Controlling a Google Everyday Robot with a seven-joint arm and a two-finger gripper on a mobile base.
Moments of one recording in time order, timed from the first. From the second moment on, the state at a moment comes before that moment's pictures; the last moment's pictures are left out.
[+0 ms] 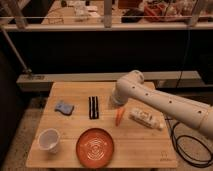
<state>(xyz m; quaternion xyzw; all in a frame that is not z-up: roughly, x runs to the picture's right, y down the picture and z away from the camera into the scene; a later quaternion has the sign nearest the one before) 0.049 0.102 0.803 -0.24 -0.16 -0.03 0.96</state>
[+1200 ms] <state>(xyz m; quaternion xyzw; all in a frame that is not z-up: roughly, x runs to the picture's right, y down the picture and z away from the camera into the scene) 0.032 0.115 0.859 -0.24 -0.17 -0.03 0.96</state>
